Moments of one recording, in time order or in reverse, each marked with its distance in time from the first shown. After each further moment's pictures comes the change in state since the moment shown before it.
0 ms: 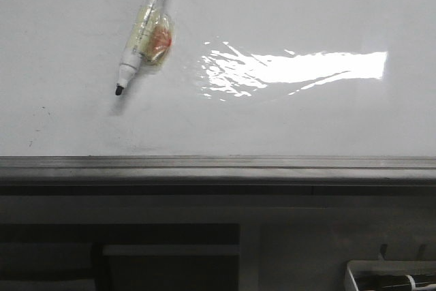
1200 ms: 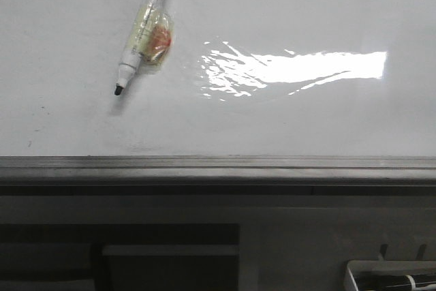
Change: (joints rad) left arm 0.000 0.567 -0.437 -0.195 0.020 0.062; right arm 0.154 0.170 -0.392 0.547 0.335 -0.319
